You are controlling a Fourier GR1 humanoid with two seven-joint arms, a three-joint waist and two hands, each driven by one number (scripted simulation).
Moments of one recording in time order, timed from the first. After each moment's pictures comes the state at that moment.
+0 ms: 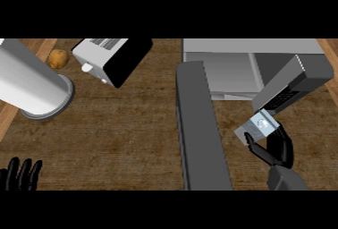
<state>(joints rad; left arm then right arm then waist) 0.64 0.02 -0.05 -2.16 0.09 -0.13 -0.33 -0.34 -0.15 -0.29 -0.46 -0.18 0.19 -1.06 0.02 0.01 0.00</state>
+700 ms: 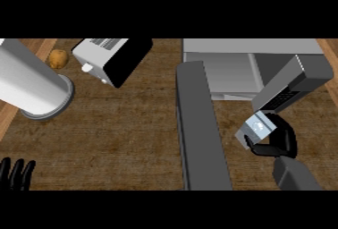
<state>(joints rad) 0.64 0.03 -0.01 -2.18 0.13 -0.15 -0.31 -0.40 -0.21 -0.24 -0.44 -0.20 0.28 -0.95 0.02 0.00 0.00</state>
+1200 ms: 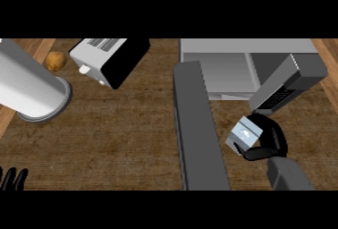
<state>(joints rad) 0.69 0.03 0.02 -2.18 0.14 -0.18 -0.35 -0.34 -0.18 -0.11 -0.63 -0.15 0.32 -0.85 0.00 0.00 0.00</state>
